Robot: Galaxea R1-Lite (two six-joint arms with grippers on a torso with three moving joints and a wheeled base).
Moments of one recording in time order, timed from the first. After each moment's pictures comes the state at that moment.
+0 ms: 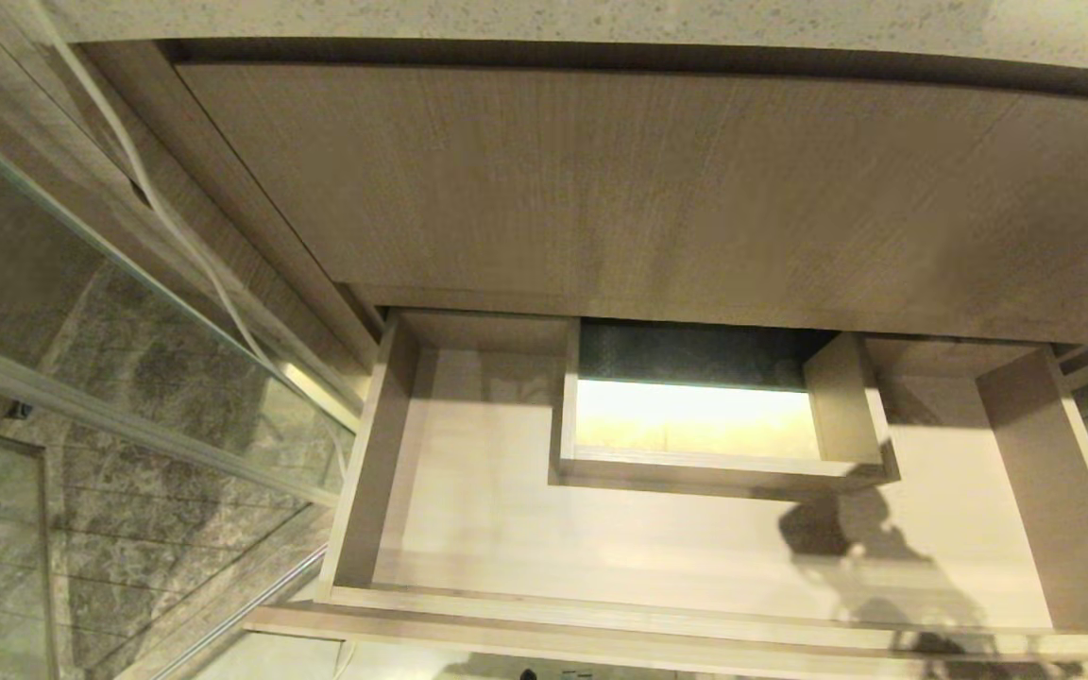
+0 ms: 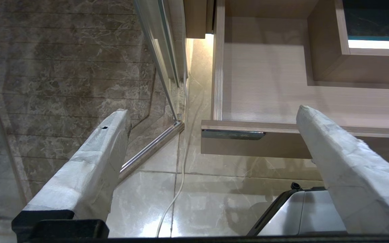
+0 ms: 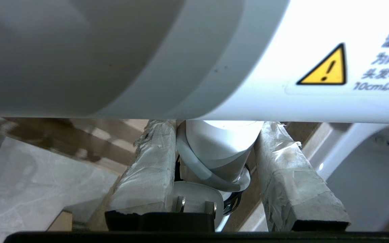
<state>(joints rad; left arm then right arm) 0.00 0.00 0.00 0.00 0.00 0.00 -0.41 1.11 -1.25 0.58 0.19 -0.95</state>
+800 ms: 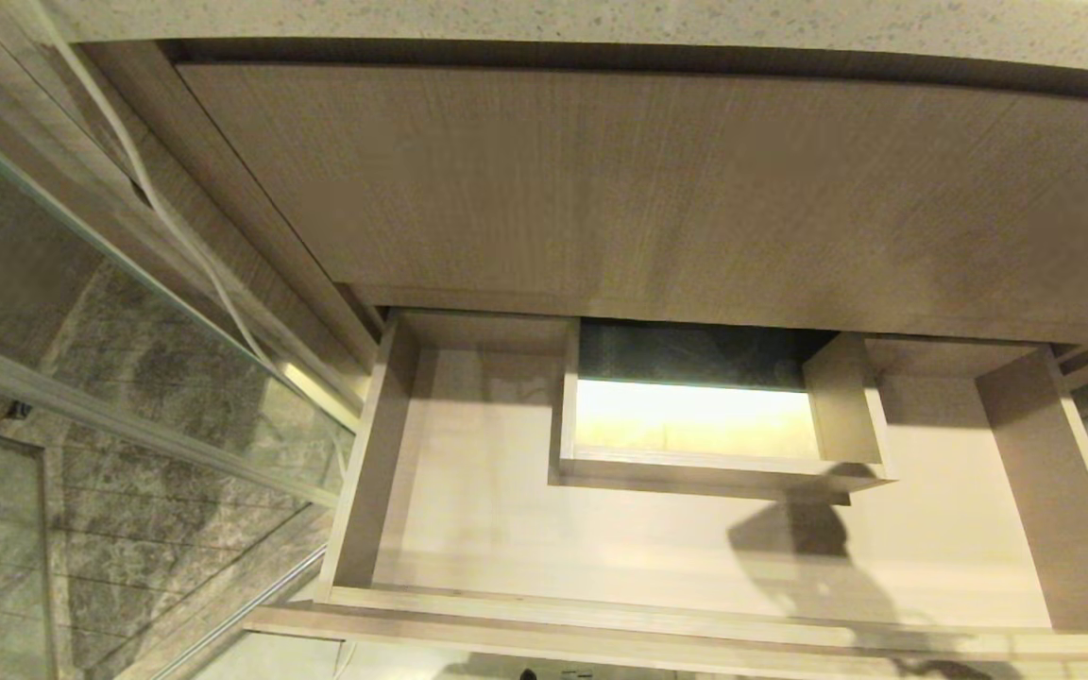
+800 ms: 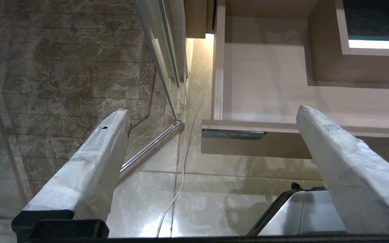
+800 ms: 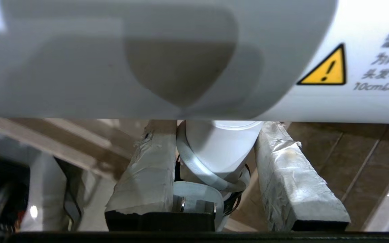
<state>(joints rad) 0.00 0.00 0.00 0.00 0.00 0.00 -0.14 0.97 -1.11 0.48 0.17 -0.56</state>
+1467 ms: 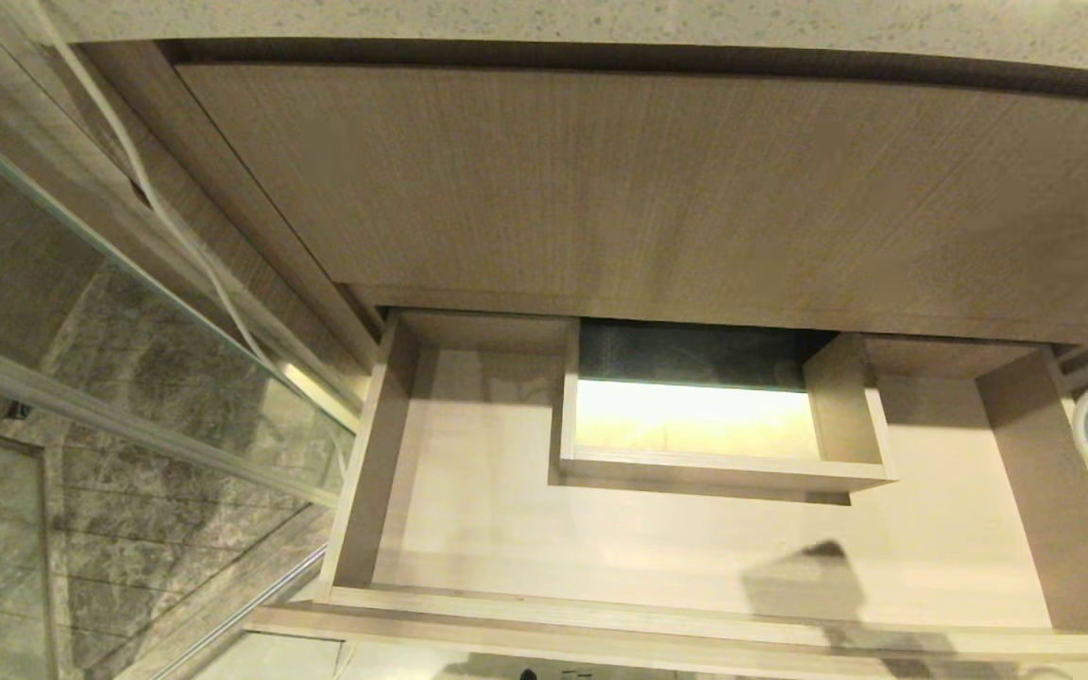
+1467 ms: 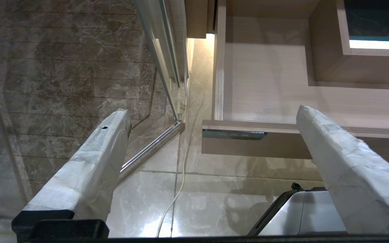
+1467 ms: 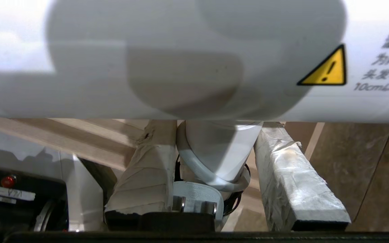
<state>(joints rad) 0.00 0.00 0.00 0.00 0.00 0.00 -0.03 0.75 -0.62 0.19 0.06 -0.35</state>
